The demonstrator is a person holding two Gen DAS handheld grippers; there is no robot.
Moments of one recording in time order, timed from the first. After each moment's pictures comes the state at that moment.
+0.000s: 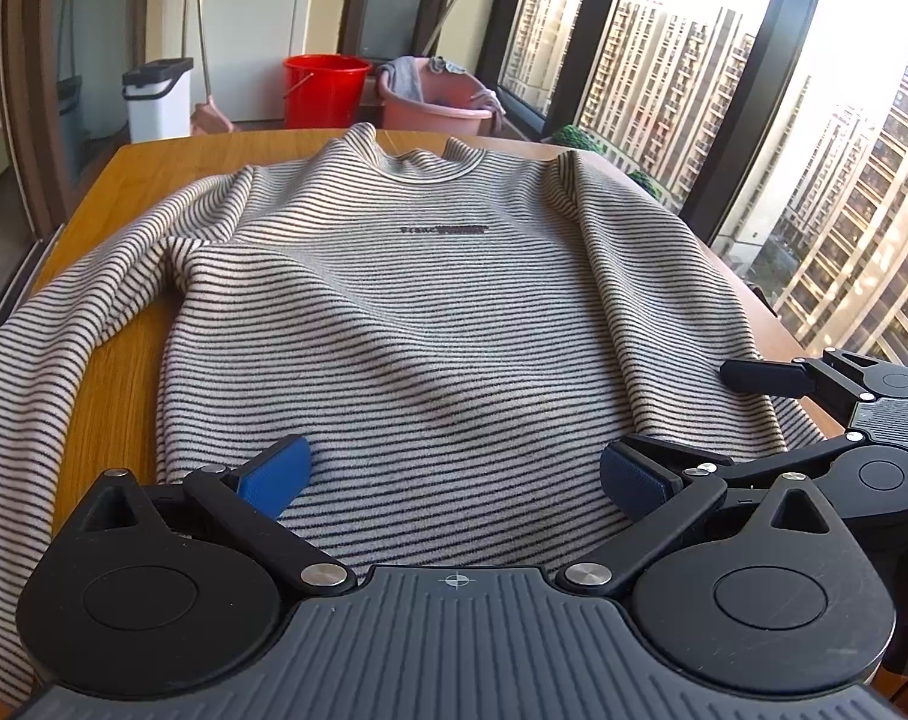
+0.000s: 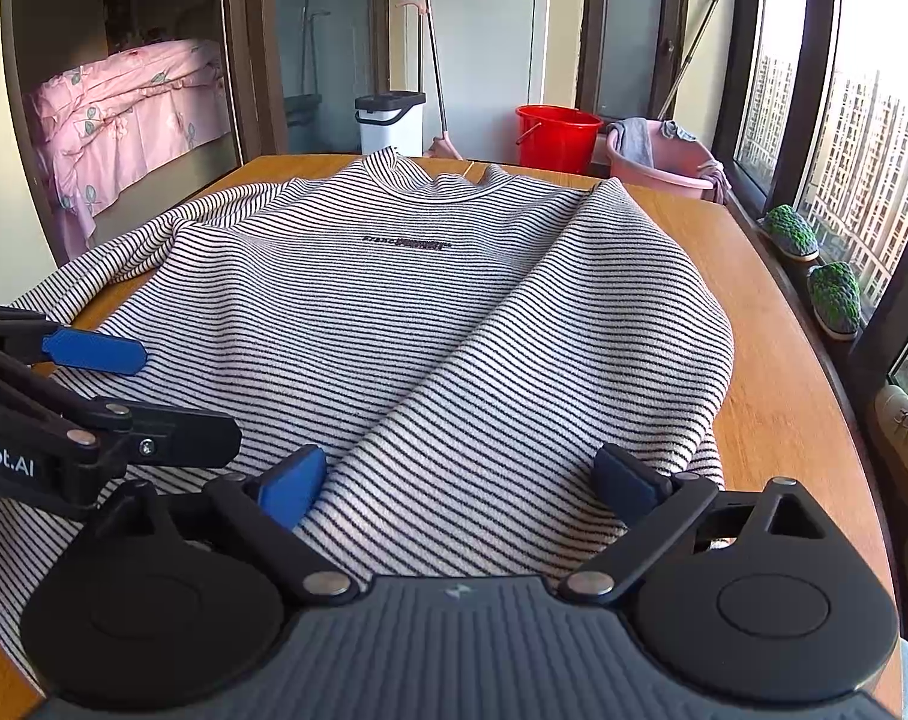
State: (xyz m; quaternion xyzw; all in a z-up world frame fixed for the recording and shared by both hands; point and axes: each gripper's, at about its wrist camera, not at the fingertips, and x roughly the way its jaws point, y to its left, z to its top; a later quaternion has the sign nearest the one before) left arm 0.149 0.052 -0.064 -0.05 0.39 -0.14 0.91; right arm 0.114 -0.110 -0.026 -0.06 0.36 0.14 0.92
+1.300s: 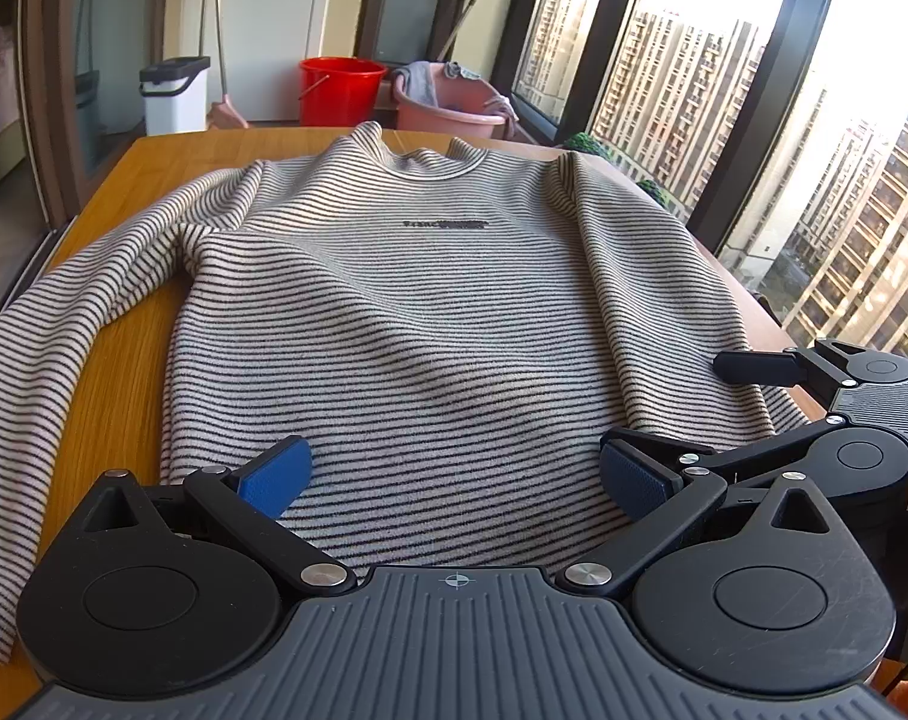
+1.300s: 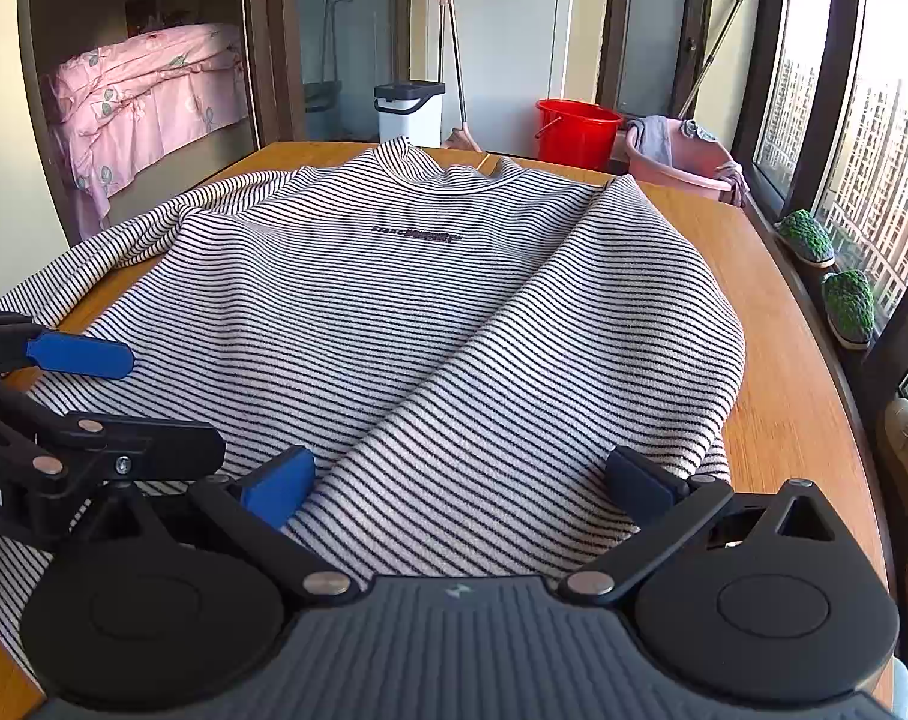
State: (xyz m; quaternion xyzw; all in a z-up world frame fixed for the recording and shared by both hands) left arm 0.130 0.043 -0.062 -0.06 0.39 -0.12 0.91; right arm 0.118 -0.116 -0.027 -0.07 0.36 0.16 0.91
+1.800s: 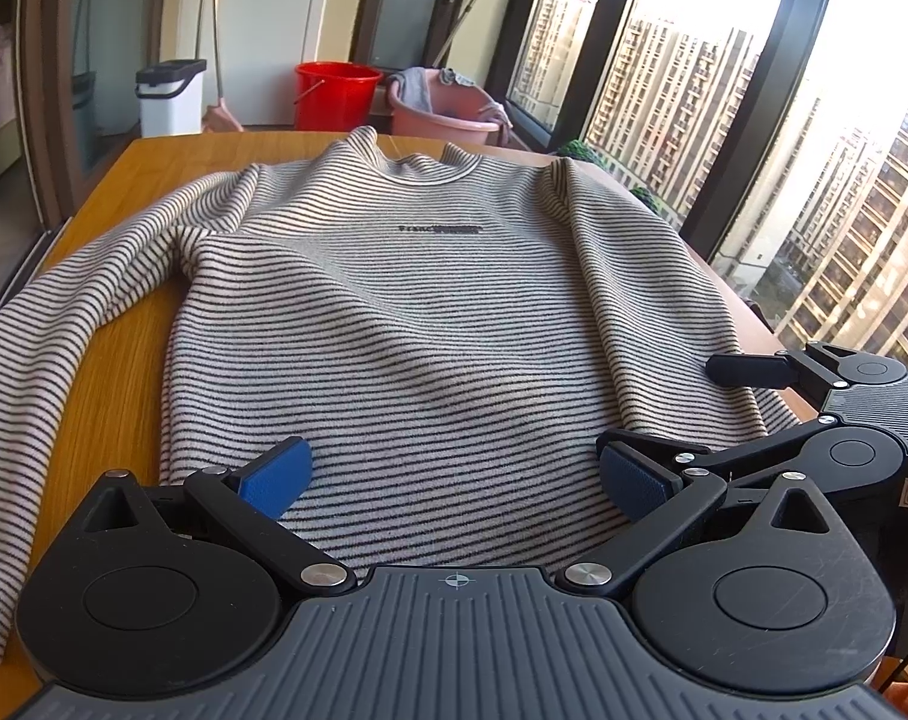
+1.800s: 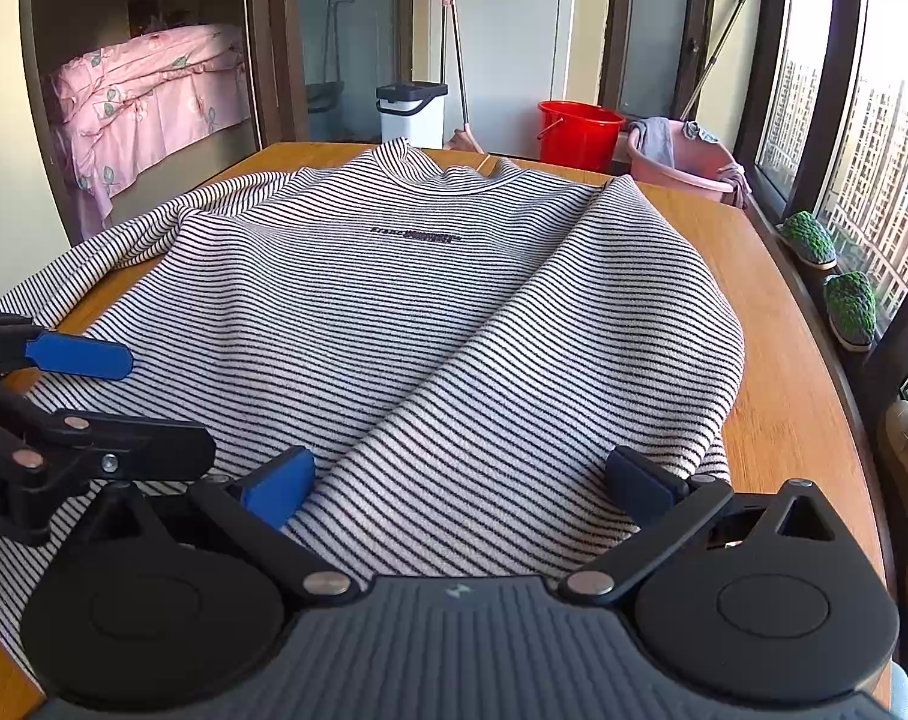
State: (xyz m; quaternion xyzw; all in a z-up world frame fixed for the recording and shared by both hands) left arm 0.125 0.048 -0.059 -0.07 0.38 -0.14 0.91; right arm 0.118 -0.116 -0.027 -0.07 0.36 0.16 0.91
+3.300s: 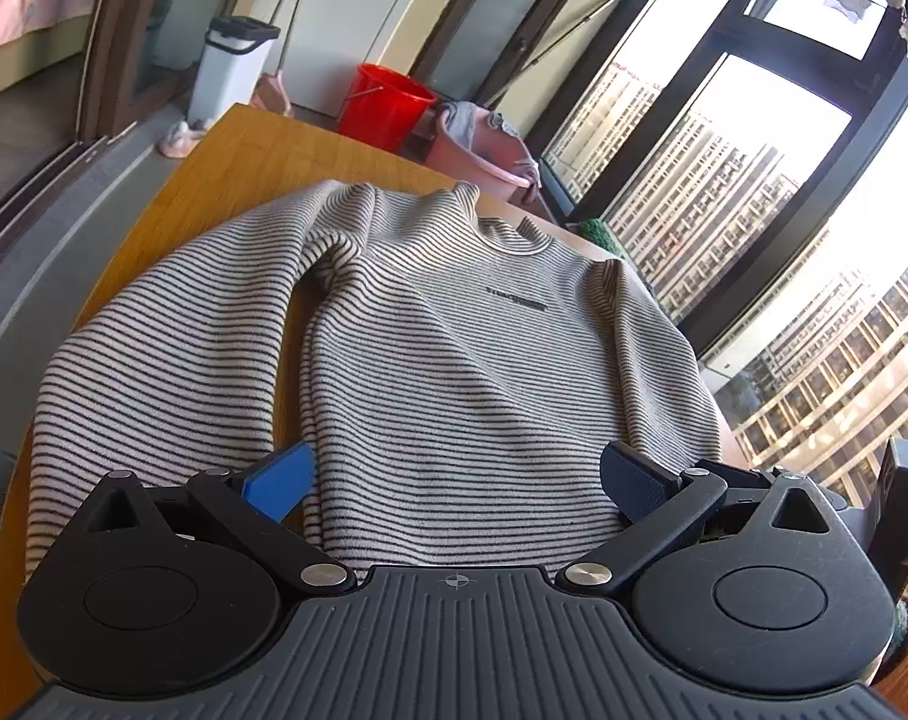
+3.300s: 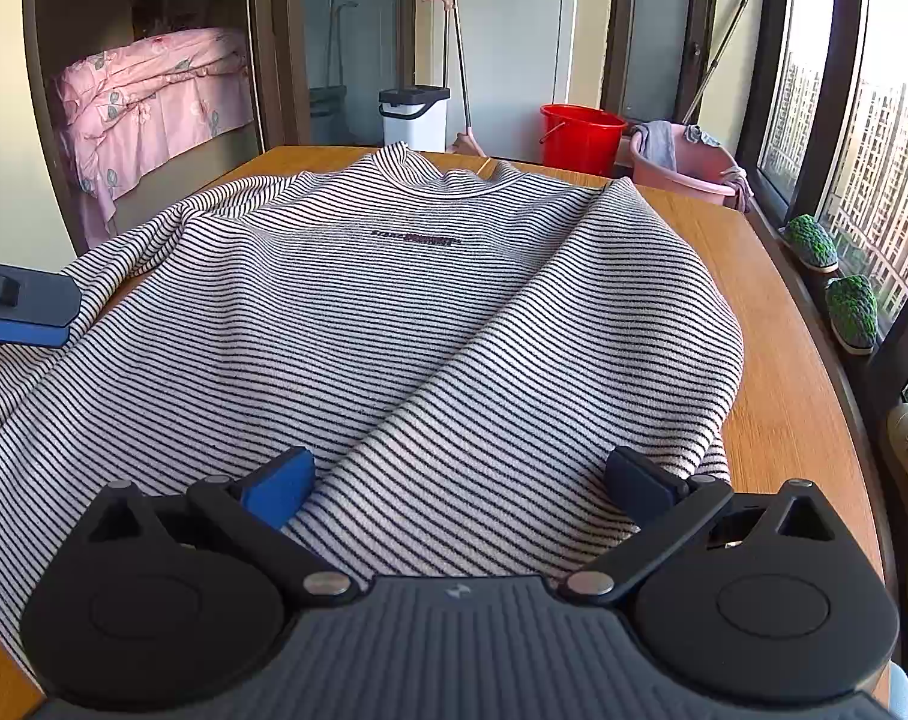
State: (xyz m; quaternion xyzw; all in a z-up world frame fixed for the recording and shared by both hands) left arm 0.107 0.119 -0.042 -0.20 0.36 -0.10 0.91; right arm 0.117 -0.120 -0.026 -0.07 0.36 0.17 0.92
